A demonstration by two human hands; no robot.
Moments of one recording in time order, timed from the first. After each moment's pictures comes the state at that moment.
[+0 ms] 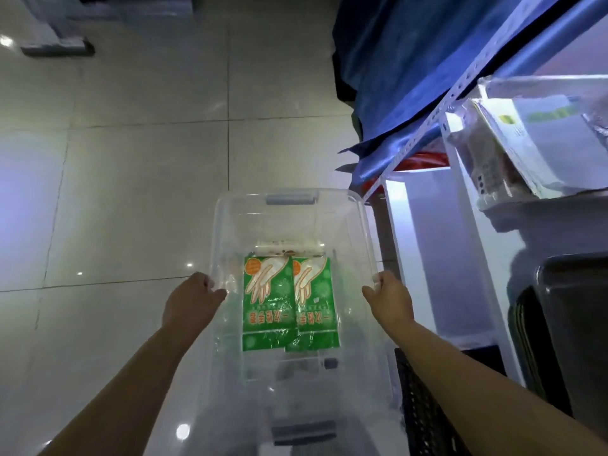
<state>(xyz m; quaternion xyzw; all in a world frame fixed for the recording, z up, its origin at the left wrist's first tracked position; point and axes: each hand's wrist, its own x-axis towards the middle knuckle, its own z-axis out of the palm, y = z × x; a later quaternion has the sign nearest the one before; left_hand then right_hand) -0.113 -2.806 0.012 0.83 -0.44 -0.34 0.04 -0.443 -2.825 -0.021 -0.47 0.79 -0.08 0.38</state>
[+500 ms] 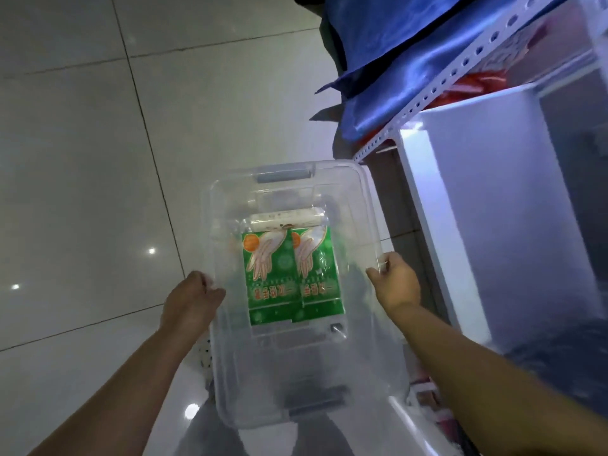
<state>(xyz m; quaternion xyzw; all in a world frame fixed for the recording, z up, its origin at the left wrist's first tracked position) -0.118 -2.961 -0.277 0.78 -0.46 -0.43 -0.02 -0.445 -2.937 -0.278 -0.37 0.86 -0.05 0.34</state>
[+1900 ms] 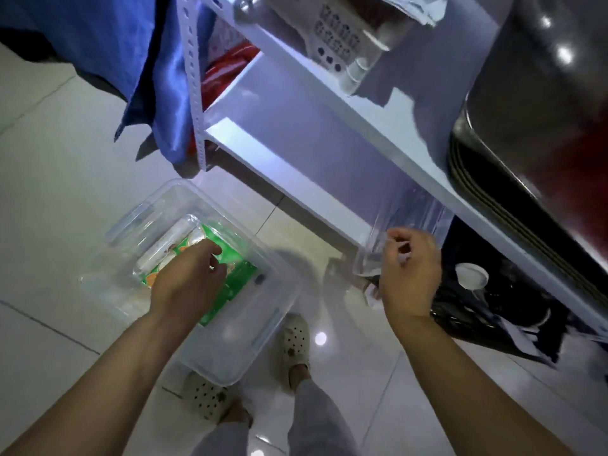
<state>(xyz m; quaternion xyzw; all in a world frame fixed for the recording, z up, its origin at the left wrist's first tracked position) -0.282 -3.019 -0.163 0.43 -0.82 -0.38 -0.06 -0.465 -2.815 -0.088 -0.15 0.95 -0.28 -0.06</state>
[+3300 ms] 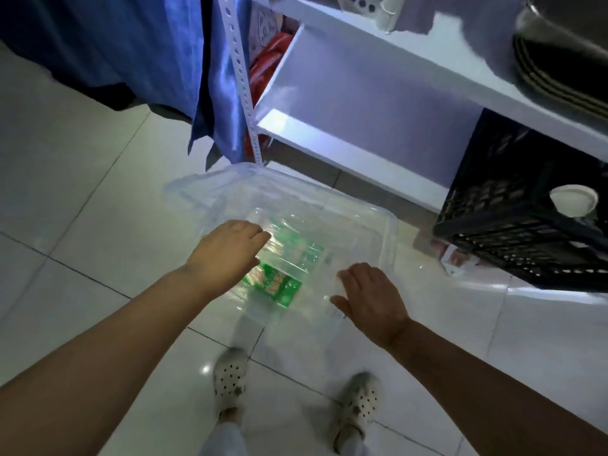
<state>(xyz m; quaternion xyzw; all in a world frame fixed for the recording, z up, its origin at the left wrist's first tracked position) -0.226 -3.070 -0.143 0.00 -0.98 -0.05 -0.17 -0.312 -2.810 -0.164 -0.52 0.85 -0.07 0.06</state>
